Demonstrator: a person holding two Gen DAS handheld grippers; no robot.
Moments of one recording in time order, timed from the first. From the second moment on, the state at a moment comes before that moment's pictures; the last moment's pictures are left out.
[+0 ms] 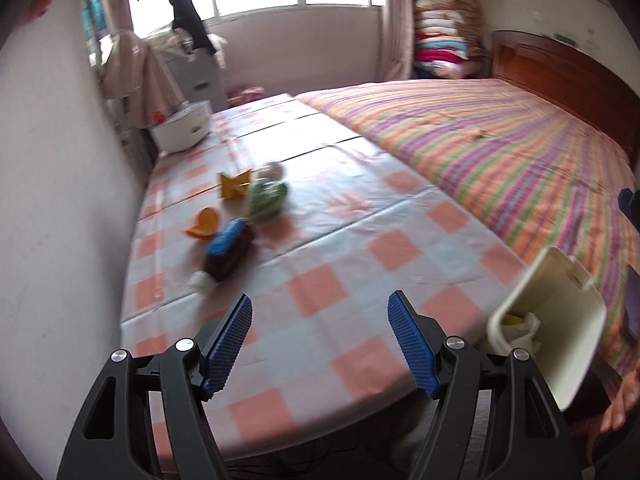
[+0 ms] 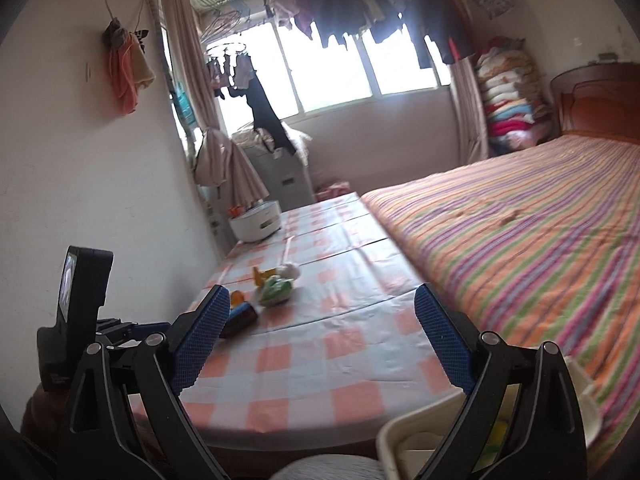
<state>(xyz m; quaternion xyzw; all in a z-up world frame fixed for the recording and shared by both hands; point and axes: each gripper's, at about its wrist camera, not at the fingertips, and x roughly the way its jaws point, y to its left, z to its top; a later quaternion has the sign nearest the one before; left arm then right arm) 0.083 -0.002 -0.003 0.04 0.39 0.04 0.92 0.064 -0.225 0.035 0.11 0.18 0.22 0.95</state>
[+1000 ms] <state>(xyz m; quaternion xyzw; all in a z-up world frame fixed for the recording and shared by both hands) 0.059 0.143 -0.015 -0.05 0.36 0.16 0.92 0.152 -0.064 0.022 0.07 0.26 0.33 0.90</state>
